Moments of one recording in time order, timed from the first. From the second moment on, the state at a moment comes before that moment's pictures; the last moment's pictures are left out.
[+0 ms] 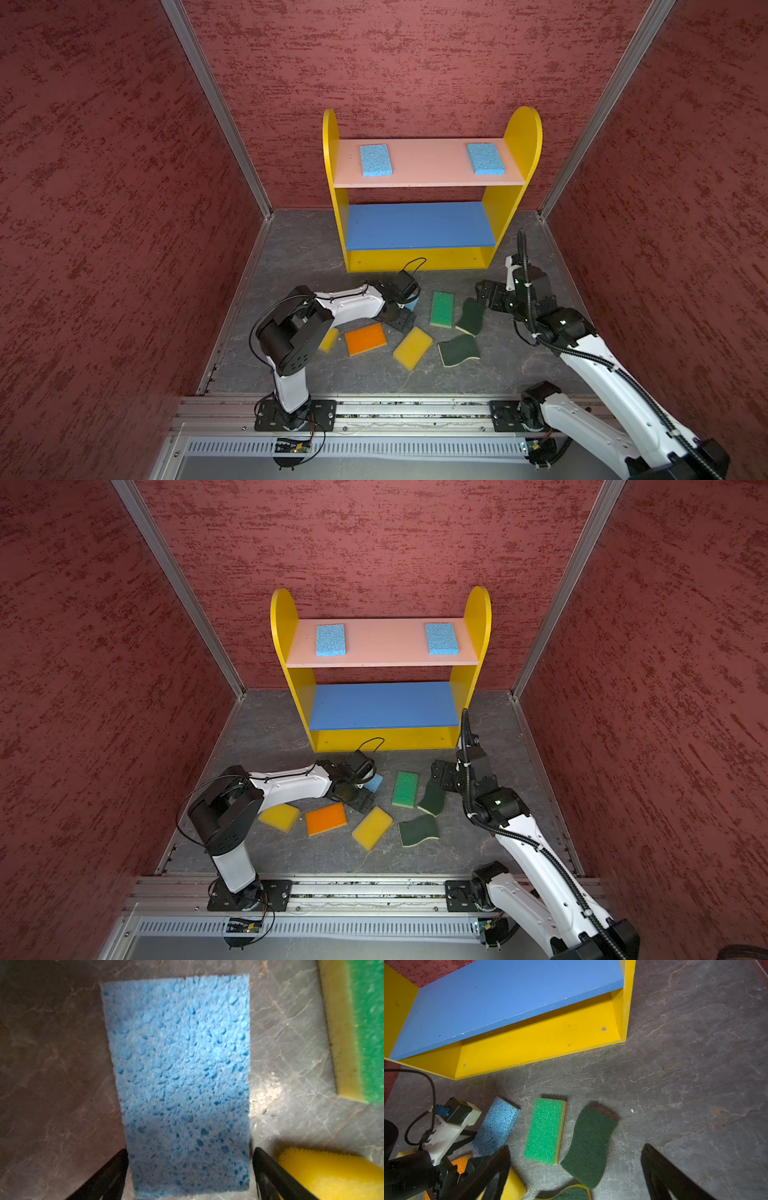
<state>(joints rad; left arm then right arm) -0.80 1.79 1.07 -0.56 -0.05 -0.27 0.37 0.88 0.78 -0.60 0.10 0.49</state>
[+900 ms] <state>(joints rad) -0.84 1.81 1.05 -0.49 -0.15 -0.43 0.37 0.88 0.78 -0.61 0.10 0.51</state>
